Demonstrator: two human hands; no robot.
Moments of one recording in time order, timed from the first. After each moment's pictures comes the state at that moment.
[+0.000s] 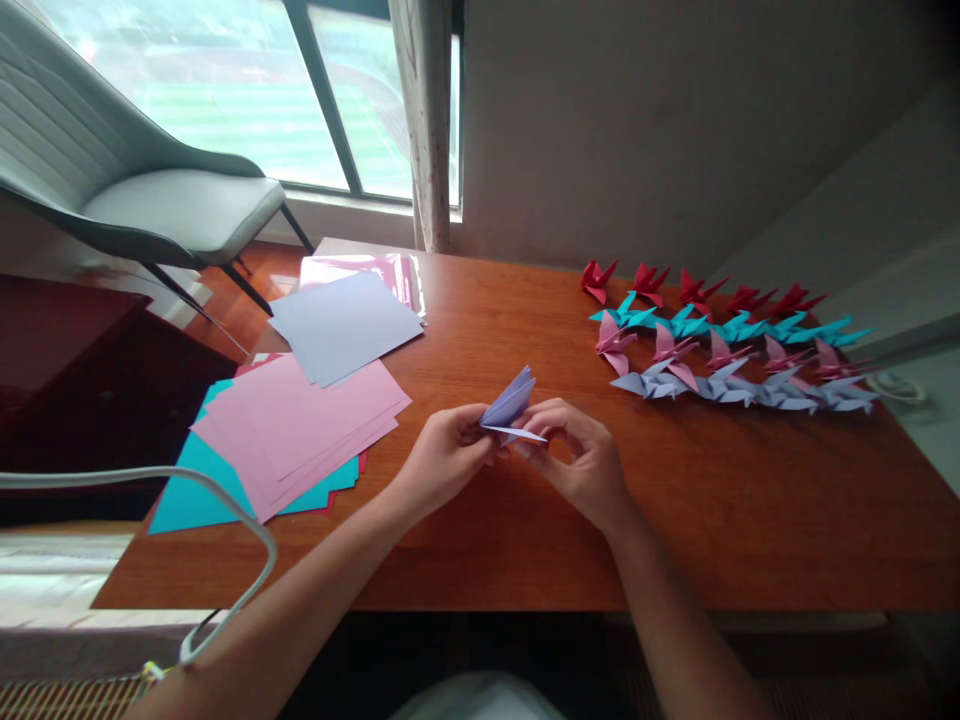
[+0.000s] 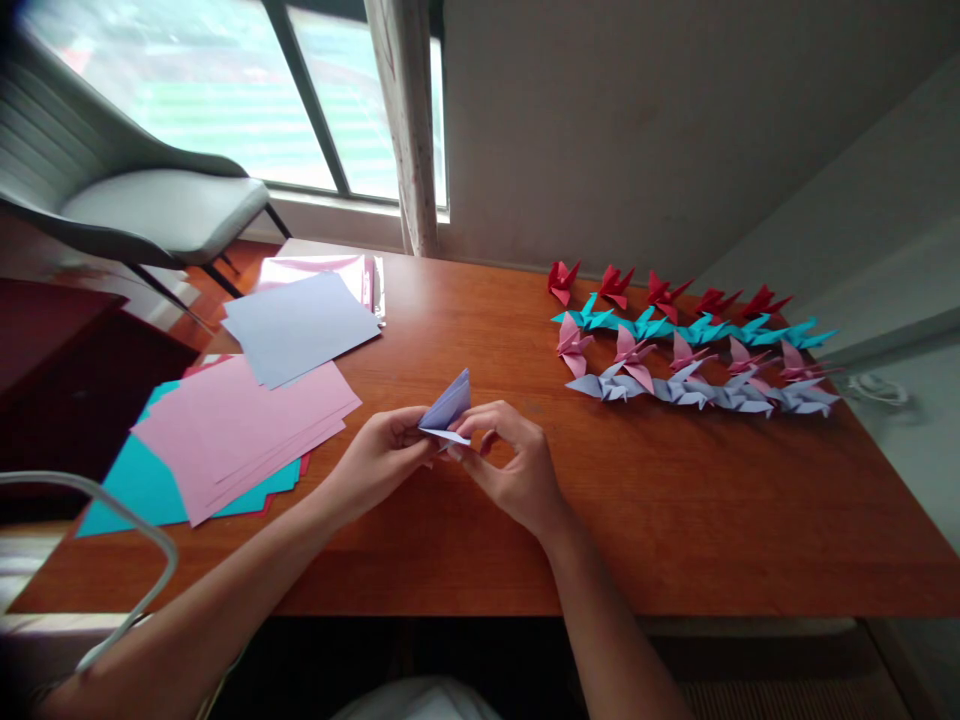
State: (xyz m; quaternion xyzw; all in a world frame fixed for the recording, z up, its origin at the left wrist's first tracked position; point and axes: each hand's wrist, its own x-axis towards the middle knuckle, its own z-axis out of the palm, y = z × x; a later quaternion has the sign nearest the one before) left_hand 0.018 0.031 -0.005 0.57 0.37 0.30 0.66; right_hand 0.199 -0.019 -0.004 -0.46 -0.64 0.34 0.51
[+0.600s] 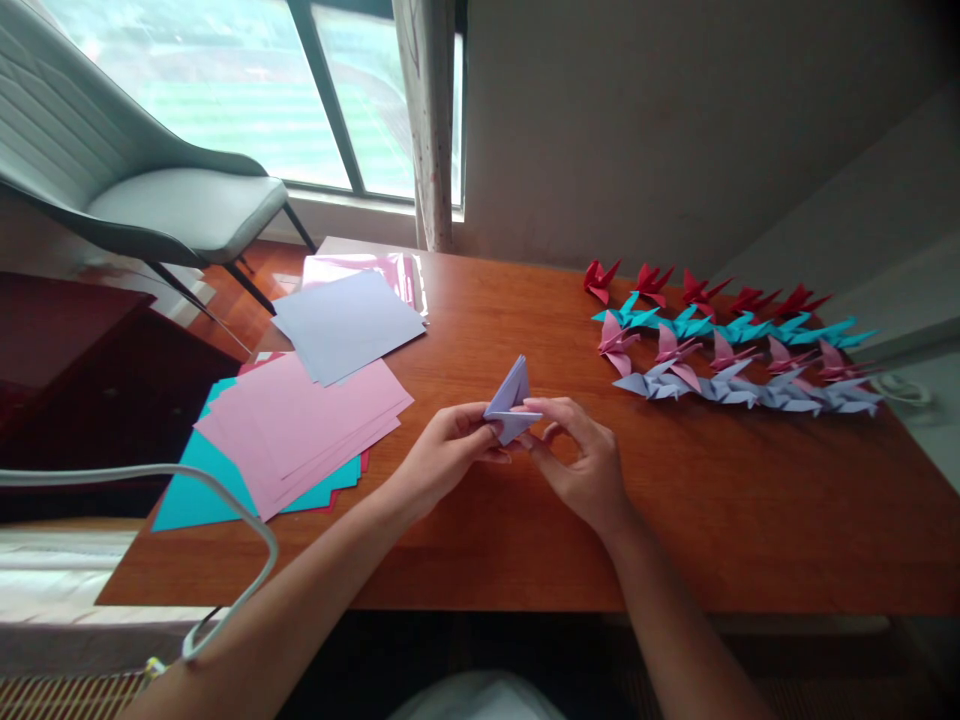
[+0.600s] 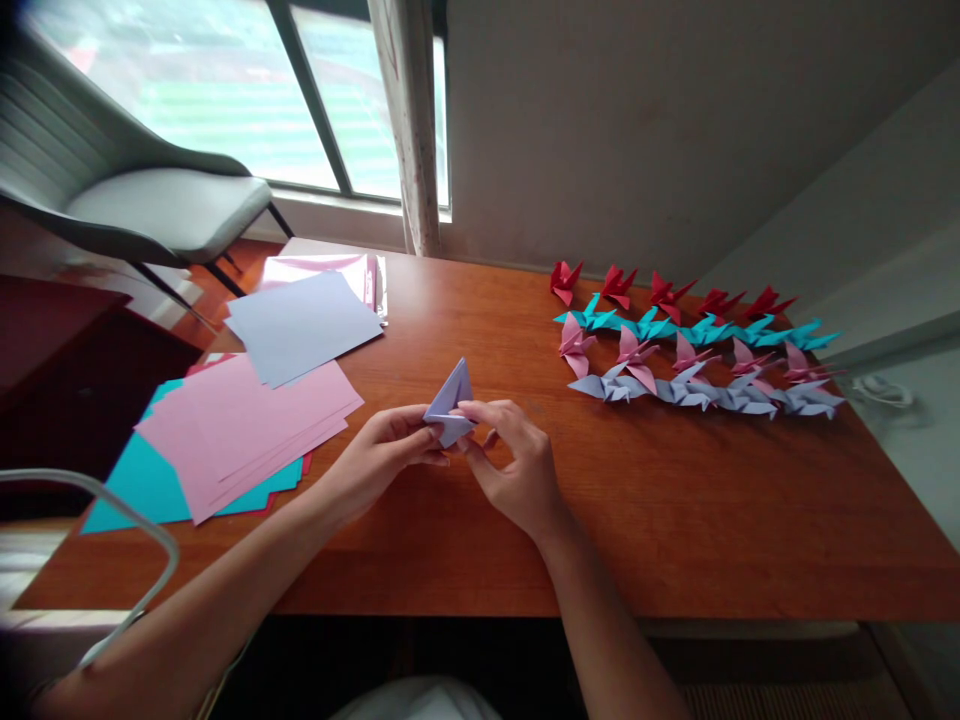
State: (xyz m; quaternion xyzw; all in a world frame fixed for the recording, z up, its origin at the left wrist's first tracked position) left_hand 0.017 0.030 0.005 0.44 0.36 0.30 0.77; right_hand 0.196 -0.019 -0.007 -0.50 -0.68 0.23 0.50
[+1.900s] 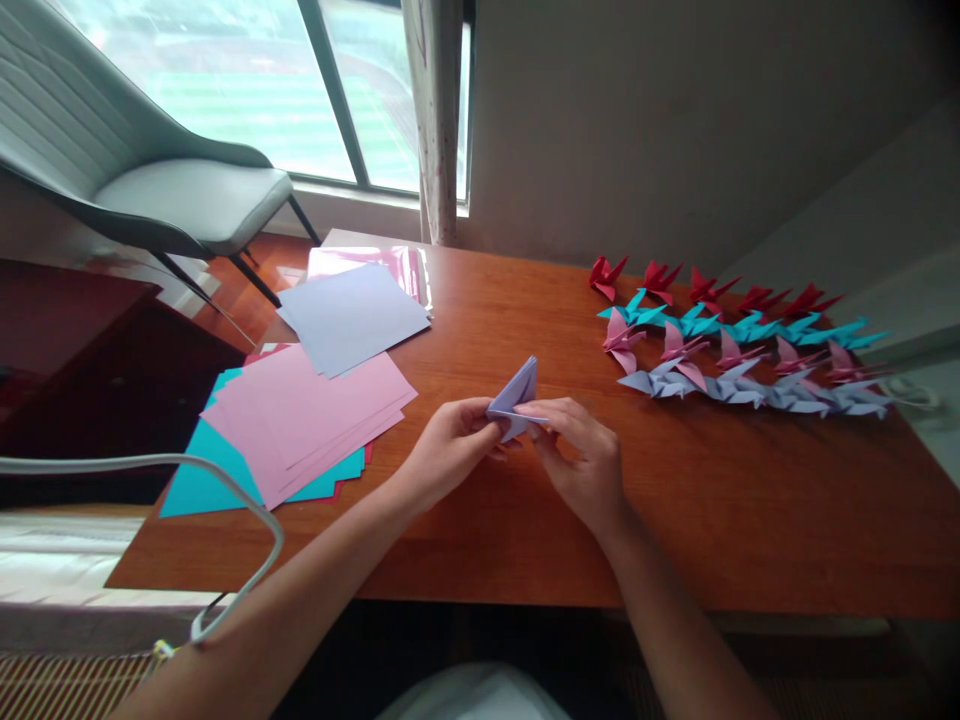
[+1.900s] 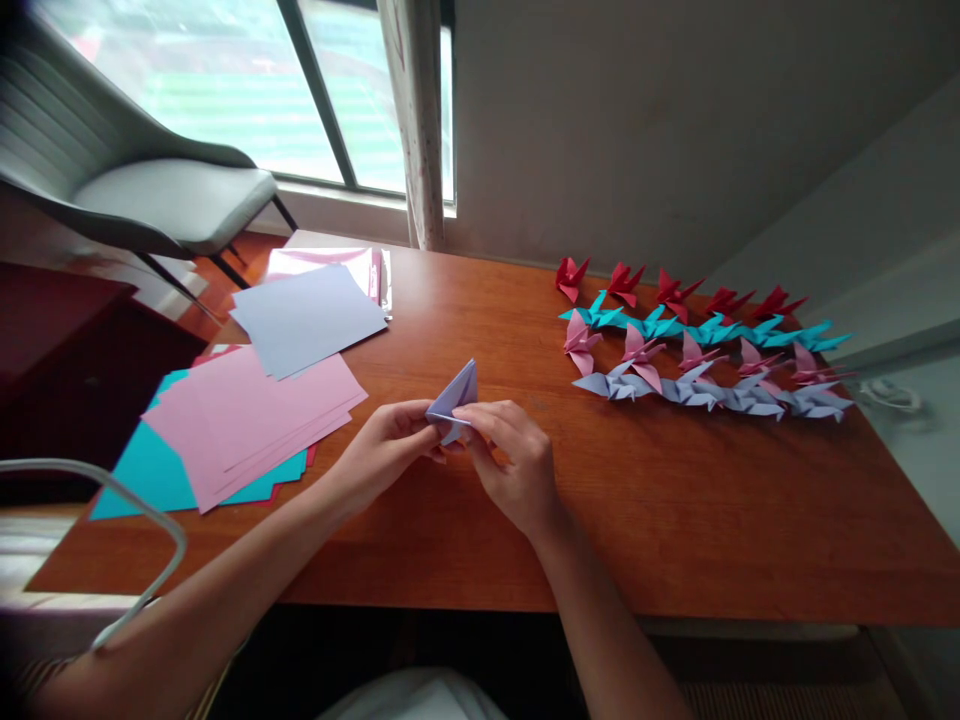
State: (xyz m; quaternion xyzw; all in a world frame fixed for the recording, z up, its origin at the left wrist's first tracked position) left_hand 0.018 0.031 0.001 0.50 0.37 0.30 0.72; right_hand 0.191 -0.019 -0.009 -0.49 -0.70 0.17 0.49
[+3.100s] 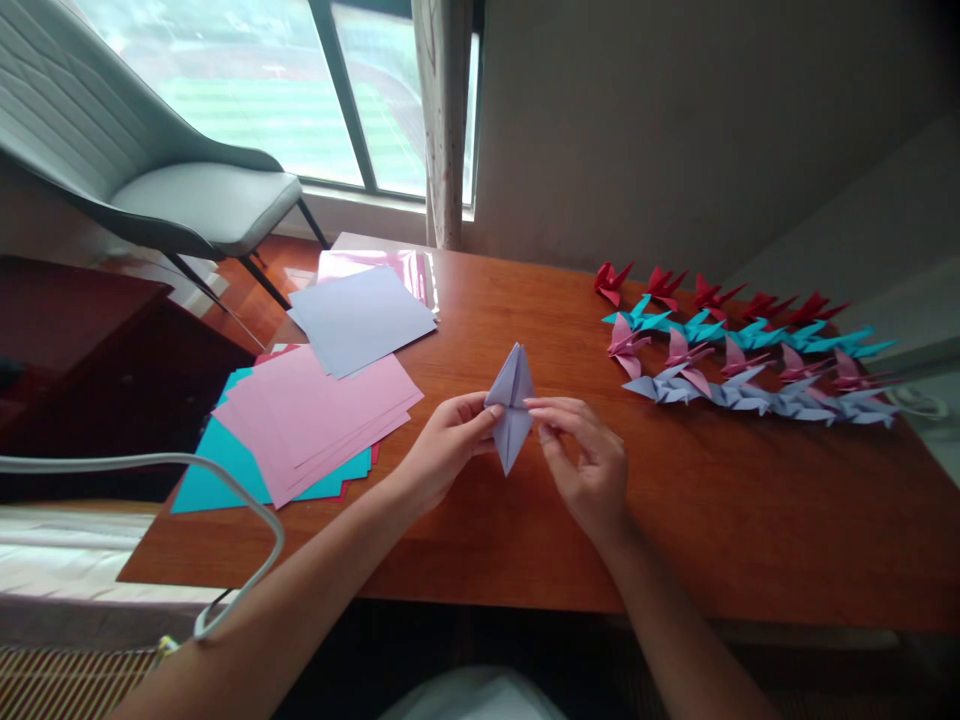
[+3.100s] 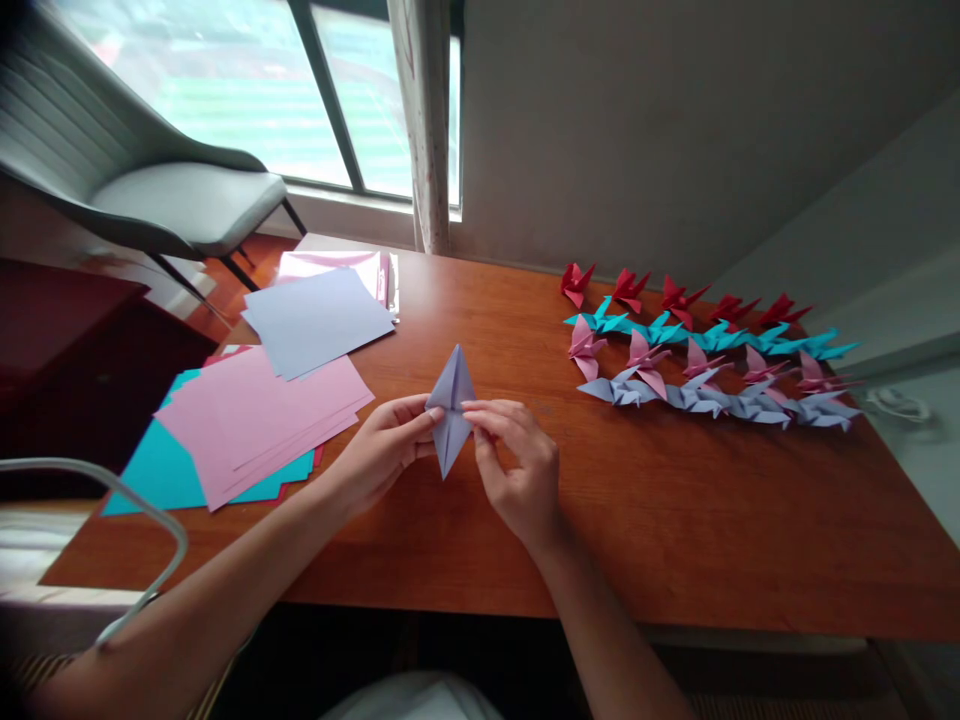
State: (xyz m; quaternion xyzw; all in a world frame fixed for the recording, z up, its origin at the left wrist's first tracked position) left_hand 0.015 0.032 -0.004 0.36 0.35 0.35 0.79; right_hand 0.183 -0.022 -0.003 -0.51 -0.65 0.19 0.53
